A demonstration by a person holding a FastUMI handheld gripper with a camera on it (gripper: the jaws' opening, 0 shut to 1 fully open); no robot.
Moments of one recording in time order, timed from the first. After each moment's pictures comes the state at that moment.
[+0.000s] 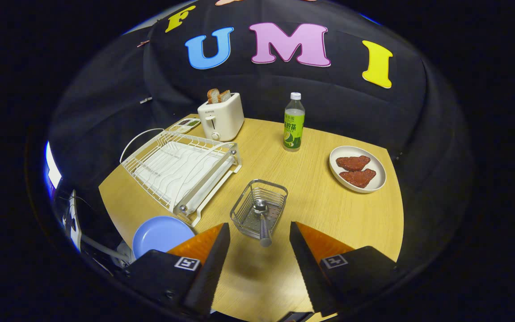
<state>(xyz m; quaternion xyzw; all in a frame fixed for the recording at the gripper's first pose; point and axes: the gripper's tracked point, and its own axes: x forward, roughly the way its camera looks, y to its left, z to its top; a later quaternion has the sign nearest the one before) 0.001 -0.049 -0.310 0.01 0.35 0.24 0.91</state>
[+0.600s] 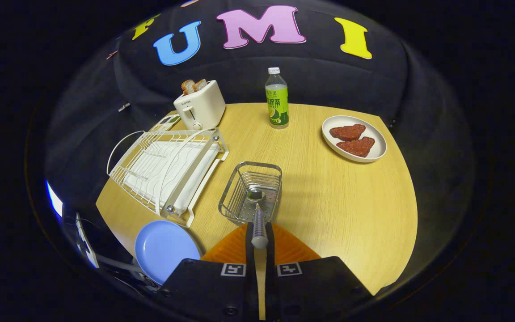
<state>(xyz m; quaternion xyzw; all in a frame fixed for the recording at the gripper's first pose) 0.003 -0.052 -0.338 0.06 0.40 0.18 0.89</state>
